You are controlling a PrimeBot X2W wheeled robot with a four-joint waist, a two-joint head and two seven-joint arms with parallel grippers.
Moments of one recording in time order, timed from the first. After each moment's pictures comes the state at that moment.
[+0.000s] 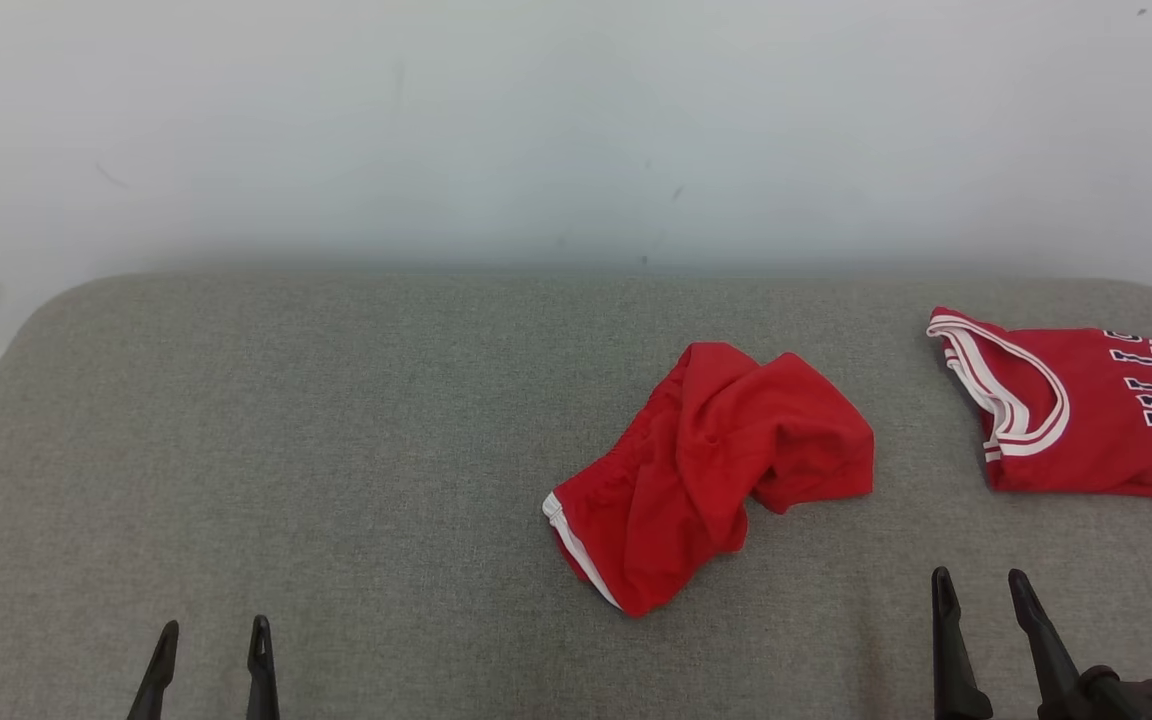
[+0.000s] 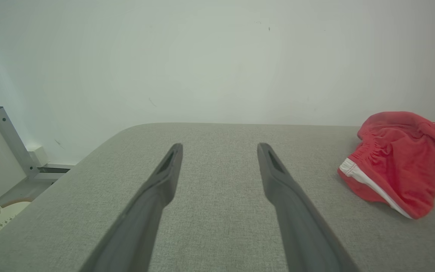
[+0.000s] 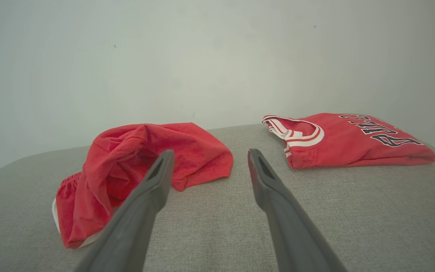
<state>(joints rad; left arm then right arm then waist) 0.14 0.07 0.07 0.04 -0.09 -0.11 -0.26 0.10 -0.05 -0.06 0.12 0.19 0.13 -0.26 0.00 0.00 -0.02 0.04</state>
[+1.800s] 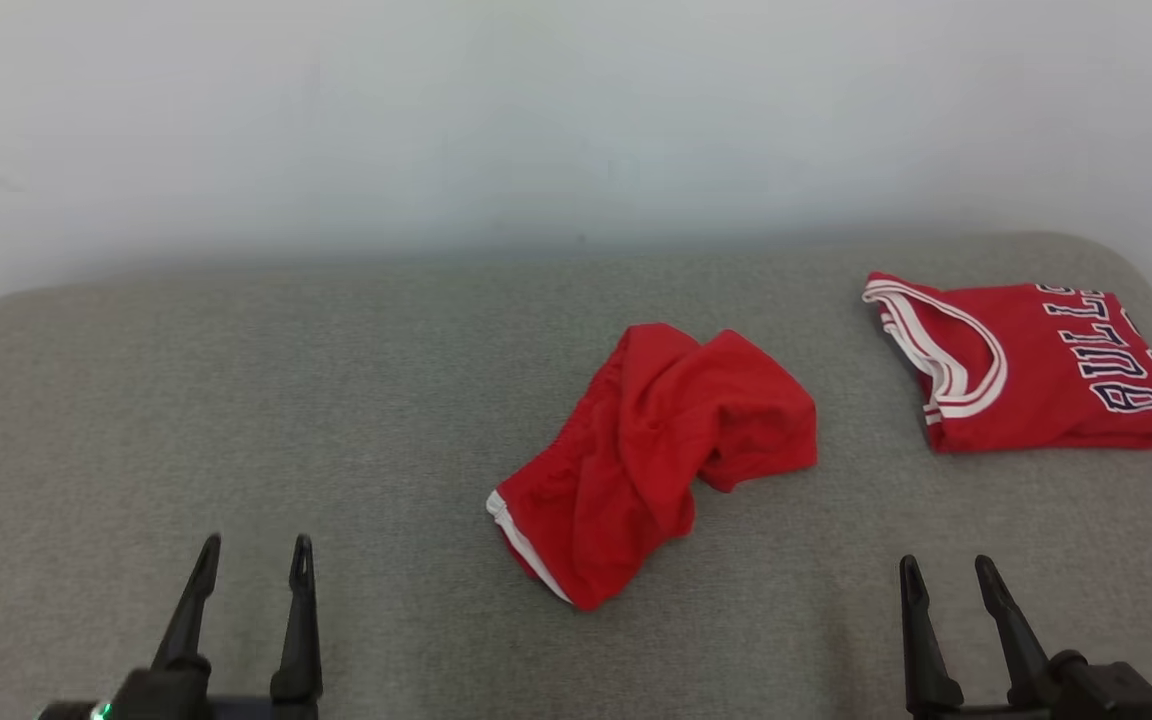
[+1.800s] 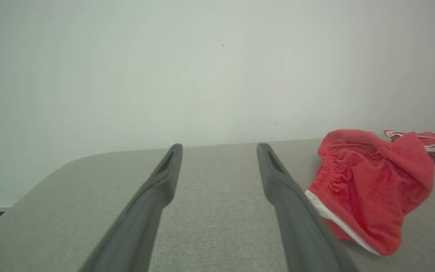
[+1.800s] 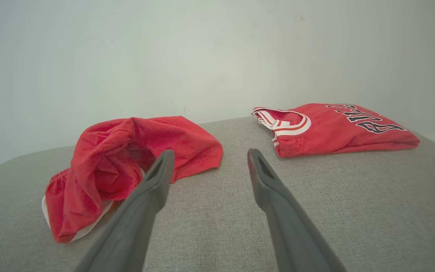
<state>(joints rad) 0.02 0.05 0.03 0.08 -0.06 -0.11 -0.26 0.08 -0.05 -0.01 0.14 0.20 0.13 -0.26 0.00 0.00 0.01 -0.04</state>
